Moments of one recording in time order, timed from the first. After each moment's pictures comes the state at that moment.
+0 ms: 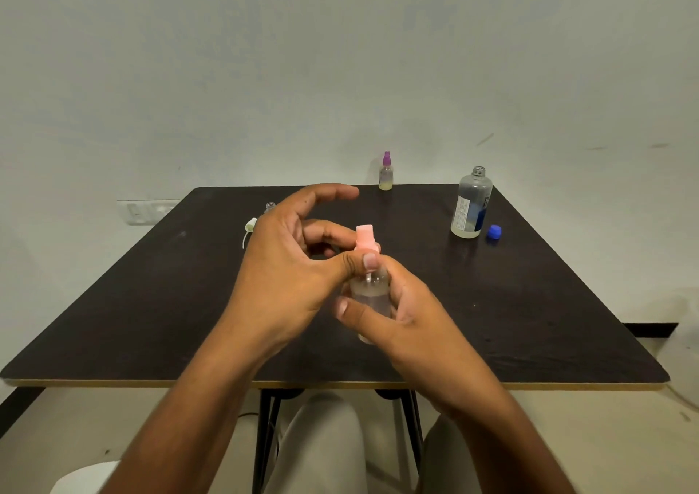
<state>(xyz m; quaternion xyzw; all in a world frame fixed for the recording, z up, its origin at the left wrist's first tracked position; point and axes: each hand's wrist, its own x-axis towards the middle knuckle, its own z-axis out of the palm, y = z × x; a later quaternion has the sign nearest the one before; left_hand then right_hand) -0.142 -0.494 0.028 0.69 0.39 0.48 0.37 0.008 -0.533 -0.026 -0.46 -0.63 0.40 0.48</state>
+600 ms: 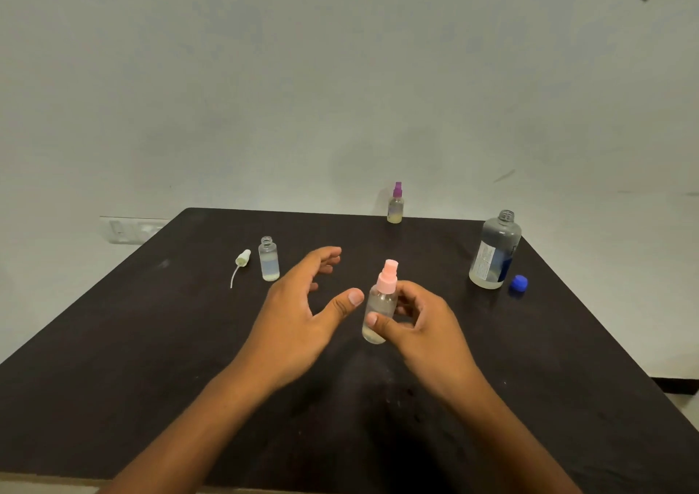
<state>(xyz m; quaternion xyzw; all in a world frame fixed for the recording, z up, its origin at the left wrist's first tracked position) -0.144 -0.371 -0.043 0.75 0.45 0.41 0.28 0.044 -0.407 -0.064 -0.59 -0.59 0.31 0.46</state>
